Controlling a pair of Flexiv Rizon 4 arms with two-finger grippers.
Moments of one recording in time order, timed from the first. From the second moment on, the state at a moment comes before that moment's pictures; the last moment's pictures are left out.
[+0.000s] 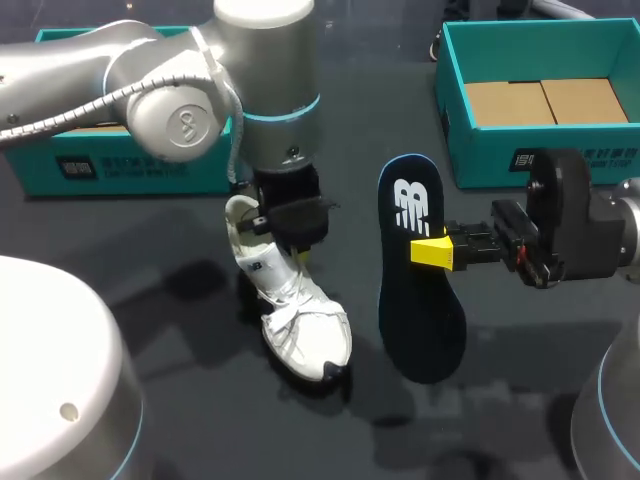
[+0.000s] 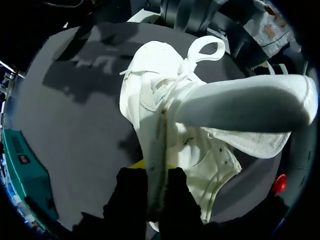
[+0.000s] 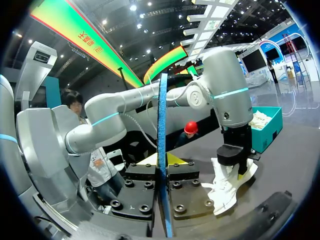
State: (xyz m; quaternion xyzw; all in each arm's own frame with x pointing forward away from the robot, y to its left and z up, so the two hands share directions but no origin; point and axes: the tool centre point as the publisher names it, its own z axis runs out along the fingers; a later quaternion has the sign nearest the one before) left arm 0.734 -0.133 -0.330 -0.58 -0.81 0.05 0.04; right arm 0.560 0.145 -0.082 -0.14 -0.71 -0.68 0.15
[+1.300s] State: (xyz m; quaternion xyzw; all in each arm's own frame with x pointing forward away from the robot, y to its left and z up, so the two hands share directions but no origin) left arm 0.717 -0.187 -0.367 -0.69 -0.72 0.02 -0.01; right arm 0.560 0.145 -0.082 -0.14 -0.71 -0.68 0.15
